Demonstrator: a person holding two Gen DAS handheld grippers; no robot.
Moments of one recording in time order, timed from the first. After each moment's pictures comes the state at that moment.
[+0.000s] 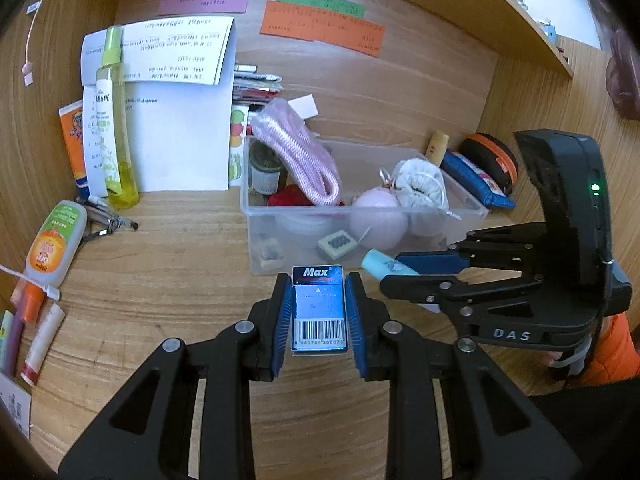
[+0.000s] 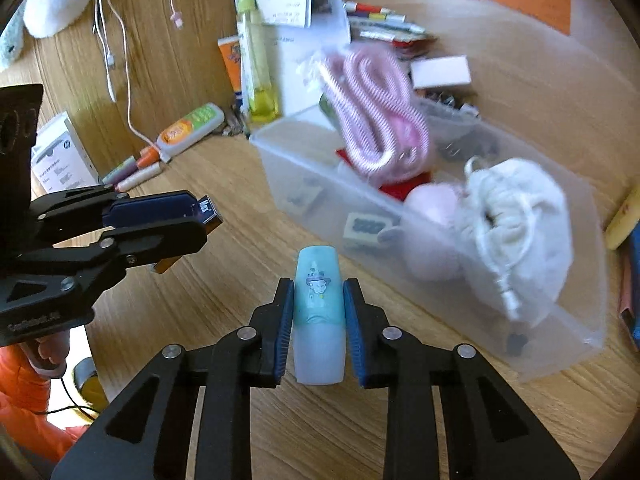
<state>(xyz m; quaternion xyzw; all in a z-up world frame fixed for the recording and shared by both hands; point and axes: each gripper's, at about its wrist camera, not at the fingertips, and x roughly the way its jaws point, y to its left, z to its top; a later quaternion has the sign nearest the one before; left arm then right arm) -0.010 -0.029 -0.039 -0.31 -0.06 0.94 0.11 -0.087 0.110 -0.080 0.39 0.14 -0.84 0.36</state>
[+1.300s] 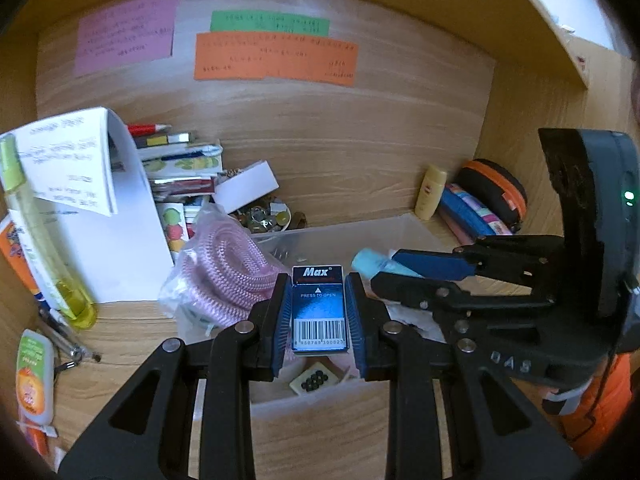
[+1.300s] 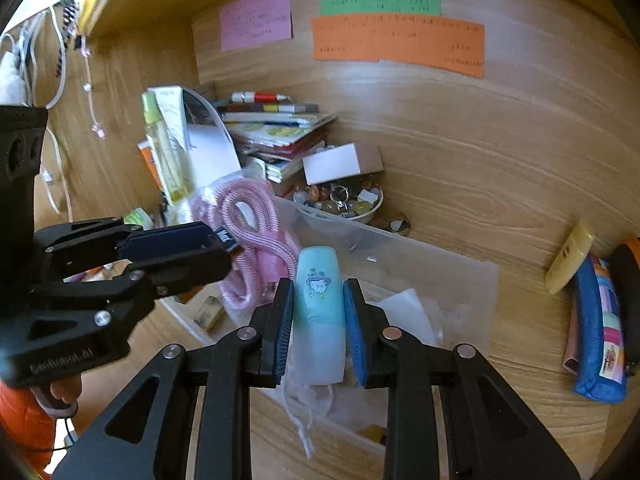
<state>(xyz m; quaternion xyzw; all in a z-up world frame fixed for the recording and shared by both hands) -0.124 0.009 0.005 -0.30 -0.02 0.95 0.13 -0.162 0.141 -0.028 0.33 0.09 -0.90 0.29</state>
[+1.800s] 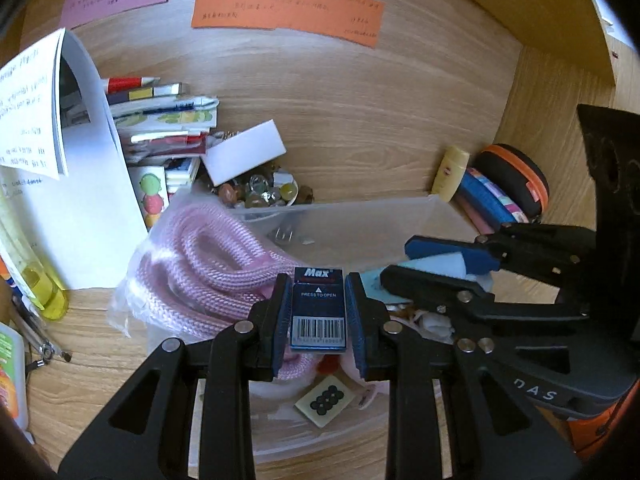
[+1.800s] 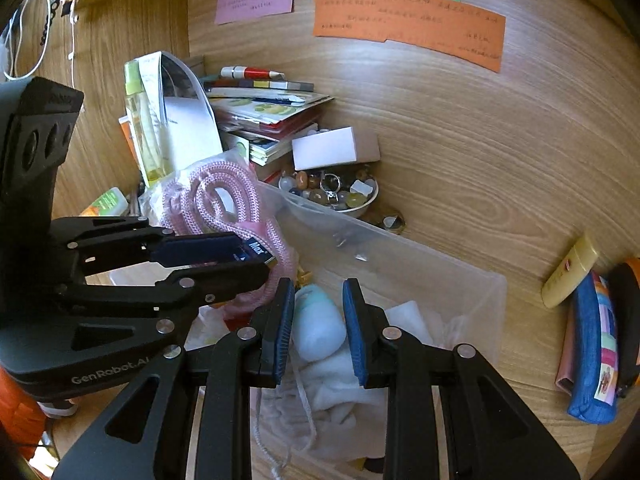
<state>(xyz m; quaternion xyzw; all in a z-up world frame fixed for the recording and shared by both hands) -0.157 0.004 -0.030 -0.33 -0.04 0.93 0.14 -0.179 0.128 -0.044 0.33 0.13 -0.90 0.27</state>
